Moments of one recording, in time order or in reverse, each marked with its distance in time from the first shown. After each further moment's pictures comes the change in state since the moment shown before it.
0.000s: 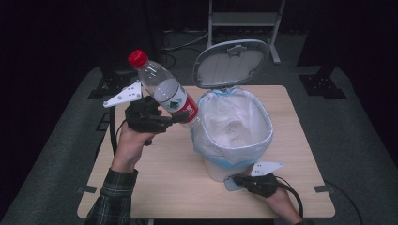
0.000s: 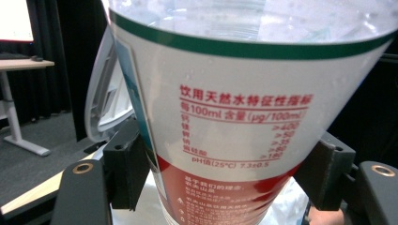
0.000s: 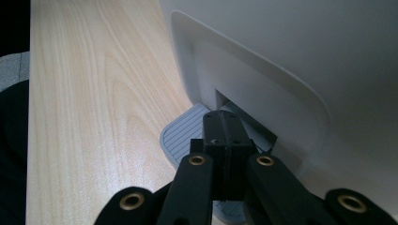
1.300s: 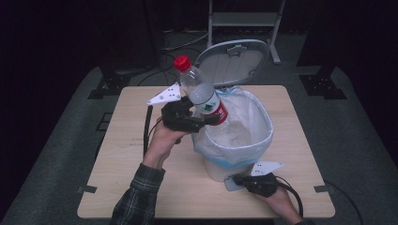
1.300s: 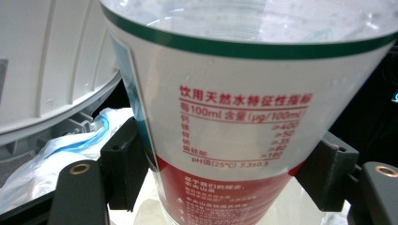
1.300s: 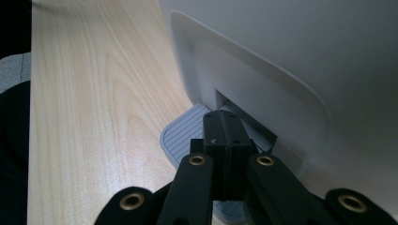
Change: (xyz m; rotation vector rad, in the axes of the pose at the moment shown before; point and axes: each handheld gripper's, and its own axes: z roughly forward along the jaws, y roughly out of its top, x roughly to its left) left arm 0.004 -0.026 0.076 0.035 -0.071 -0.012; right arm -0.001 0.000 0.000 0.001 0.003 0.005
